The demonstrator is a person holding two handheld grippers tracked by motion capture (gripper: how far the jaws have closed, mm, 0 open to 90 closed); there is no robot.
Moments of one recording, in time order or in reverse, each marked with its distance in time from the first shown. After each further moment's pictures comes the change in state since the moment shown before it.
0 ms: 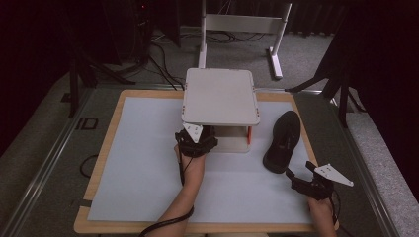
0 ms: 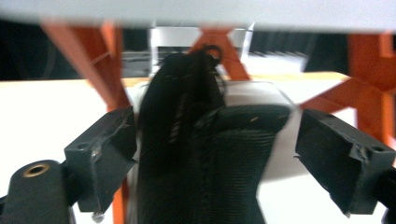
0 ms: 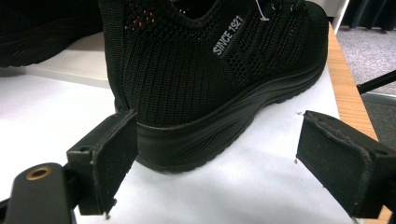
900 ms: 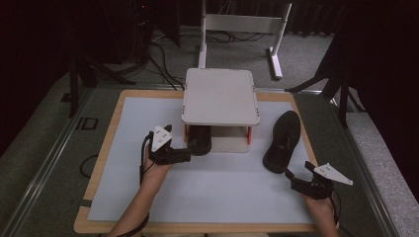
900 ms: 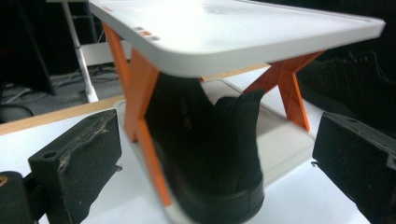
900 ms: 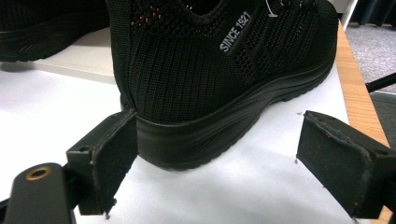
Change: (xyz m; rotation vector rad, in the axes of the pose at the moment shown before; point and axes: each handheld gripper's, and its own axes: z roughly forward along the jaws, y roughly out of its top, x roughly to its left) left arm 0.085 0.005 -0.070 -0.034 -0.293 0.156; right arm 0.000 0.001 0.001 0.018 0.026 -0.007
